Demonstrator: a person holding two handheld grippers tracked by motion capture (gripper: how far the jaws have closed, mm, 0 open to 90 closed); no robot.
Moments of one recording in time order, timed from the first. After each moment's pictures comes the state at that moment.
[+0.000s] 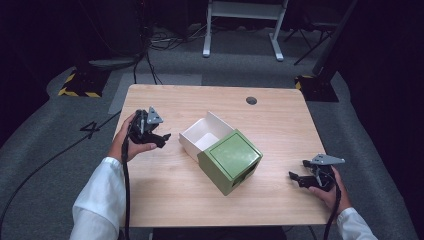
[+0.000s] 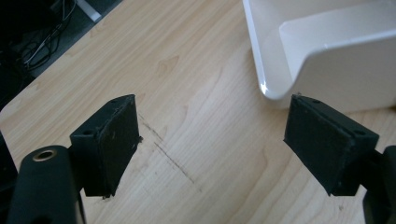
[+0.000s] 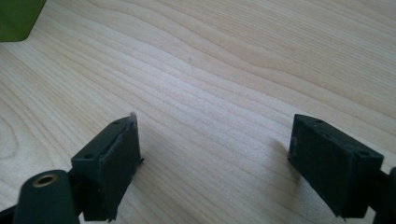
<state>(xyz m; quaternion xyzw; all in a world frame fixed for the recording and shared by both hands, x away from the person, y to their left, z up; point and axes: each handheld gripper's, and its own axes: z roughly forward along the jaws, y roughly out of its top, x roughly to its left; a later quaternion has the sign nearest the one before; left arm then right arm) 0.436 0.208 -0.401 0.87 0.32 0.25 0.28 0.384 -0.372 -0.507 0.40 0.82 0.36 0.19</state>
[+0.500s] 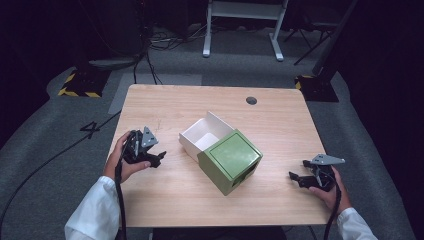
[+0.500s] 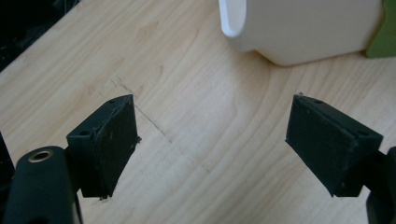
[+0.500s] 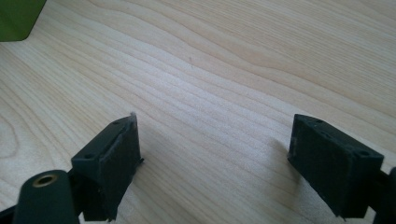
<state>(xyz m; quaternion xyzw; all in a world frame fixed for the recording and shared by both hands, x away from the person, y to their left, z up) 0.385 0.217 -0.431 0.87 0.32 0.26 0.28 0.384 -0.372 -0.507 0.40 0.82 0.36 0.19</state>
